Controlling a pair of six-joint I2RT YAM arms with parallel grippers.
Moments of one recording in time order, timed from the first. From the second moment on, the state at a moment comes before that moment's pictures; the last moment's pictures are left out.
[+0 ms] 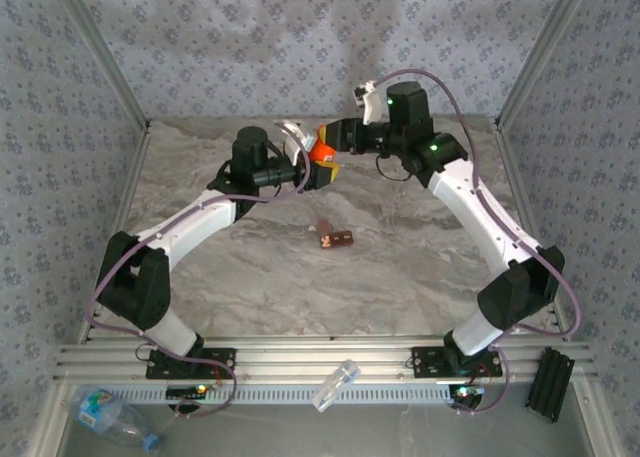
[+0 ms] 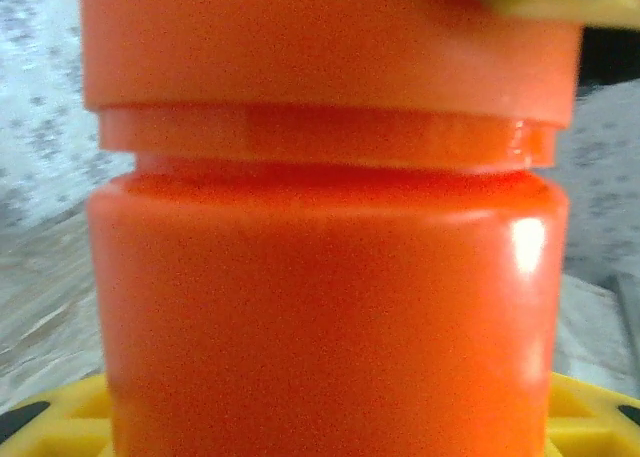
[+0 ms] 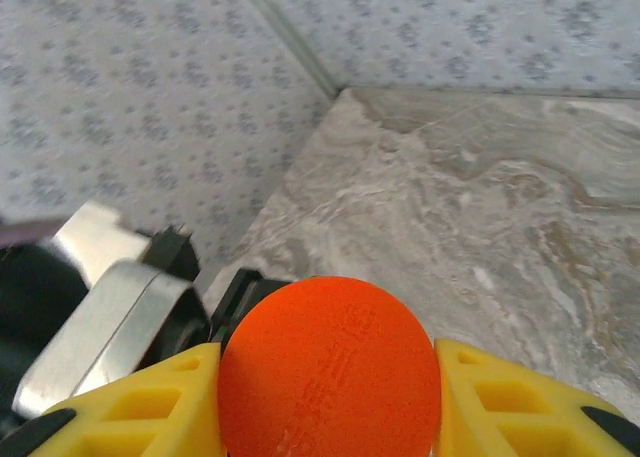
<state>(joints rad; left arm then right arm) -0.54 1.59 1.17 0.23 0.63 -0.07 0.49 1.59 1.65 -0.47 -0.45 0.44</state>
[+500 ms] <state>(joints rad) -0.57 1.59 1.13 0.31 0.37 -0.07 0.52 1.56 1.57 -0.40 -0.27 0.64</state>
